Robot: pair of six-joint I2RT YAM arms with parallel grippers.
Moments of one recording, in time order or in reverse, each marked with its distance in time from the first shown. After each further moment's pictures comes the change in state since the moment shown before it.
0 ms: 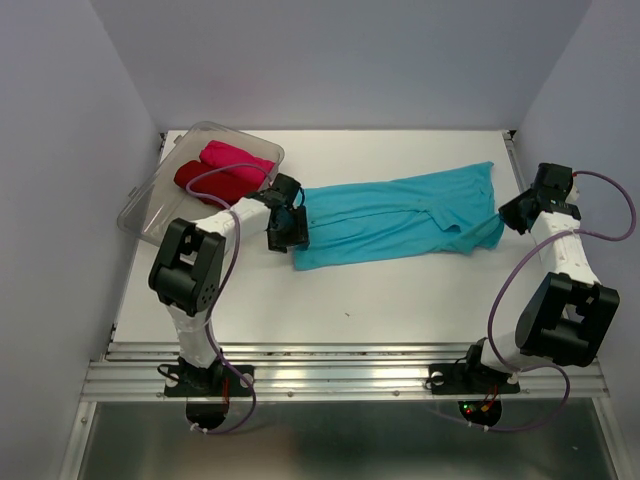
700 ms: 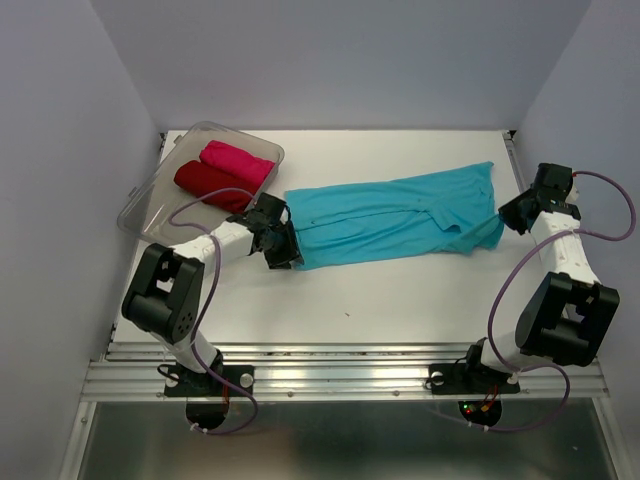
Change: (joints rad) left arm 0.012 -0.226 -0.282 0.117 0.120 -0.158; right arm 0.000 0.002 0.000 -0.002 -0.002 0.000
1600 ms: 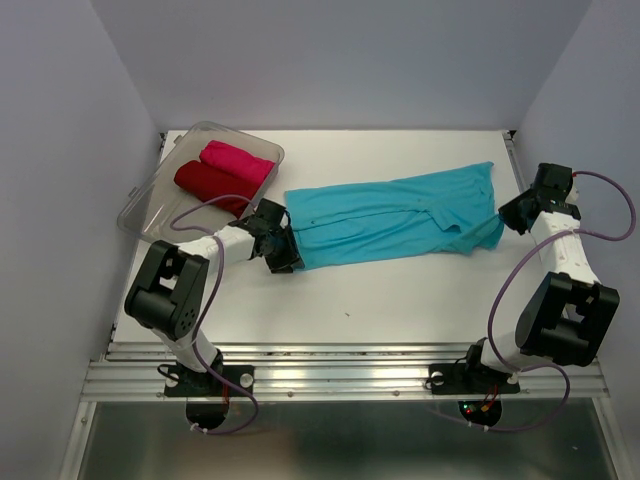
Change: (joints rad) left arm 0.000 0.031 -0.050 0.095 0.018 -0.049; right arm 0.000 0.000 0.000 0.000 0.001 0.000
